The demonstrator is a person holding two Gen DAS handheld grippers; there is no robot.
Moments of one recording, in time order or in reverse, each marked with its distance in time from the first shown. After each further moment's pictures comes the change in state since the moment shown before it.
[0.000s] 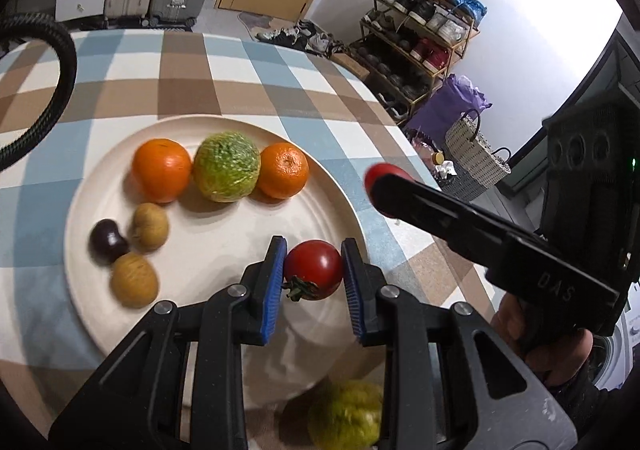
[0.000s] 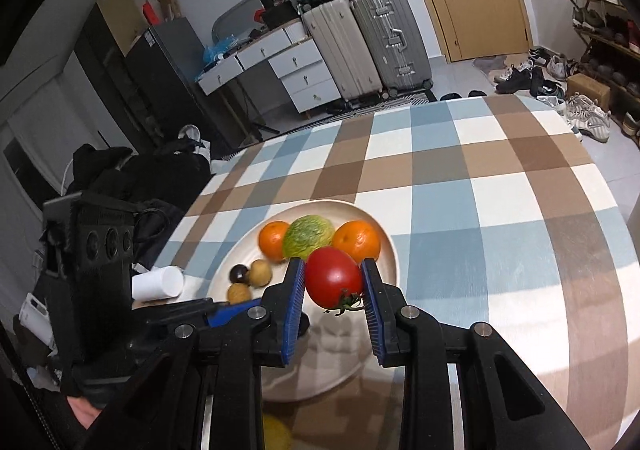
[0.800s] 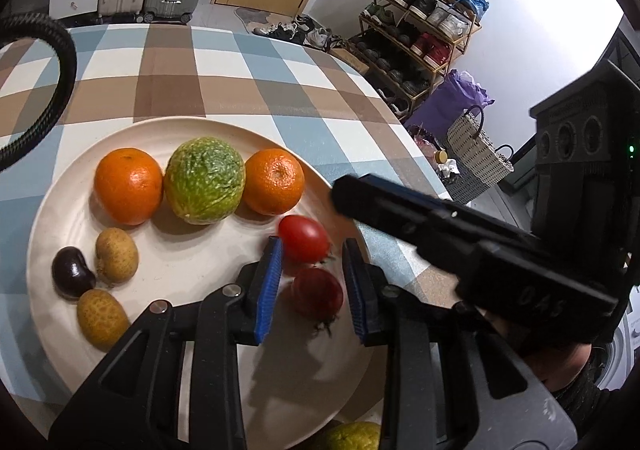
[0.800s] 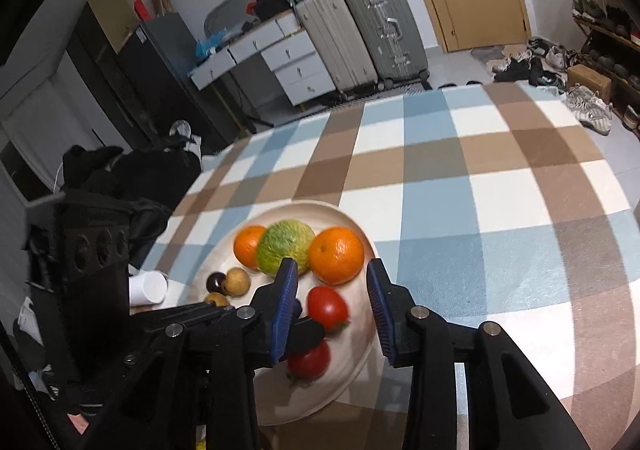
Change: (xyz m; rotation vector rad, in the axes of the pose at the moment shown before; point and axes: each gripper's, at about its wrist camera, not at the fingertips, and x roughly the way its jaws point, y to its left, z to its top) left arm 0.041 0.000 0.017 0.003 0.012 0.000; right arm 0.018 -0.015 0.007 0.022 0.011 -0.007
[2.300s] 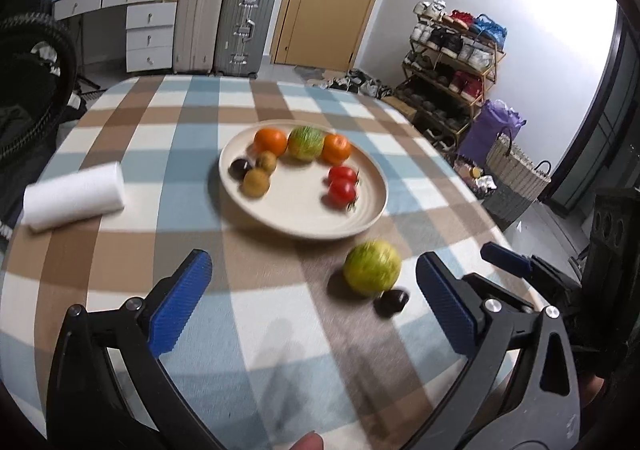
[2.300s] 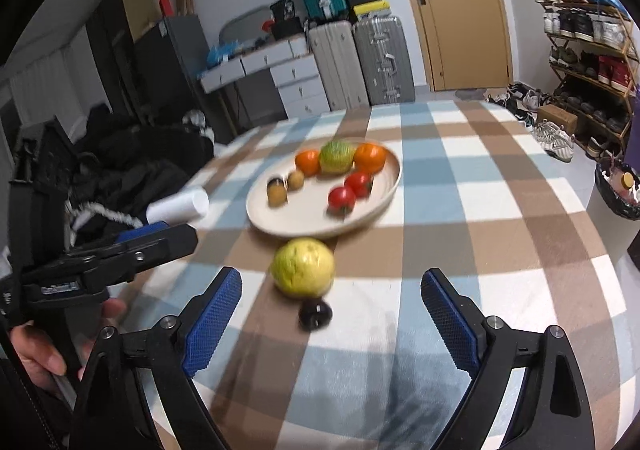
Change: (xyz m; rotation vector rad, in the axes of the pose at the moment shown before) left arm -0.192 -0.032 -0.148 0.032 -0.219 0.263; right arm -0.116 0.079 -0.154 -0.124 -0.095 -0.118
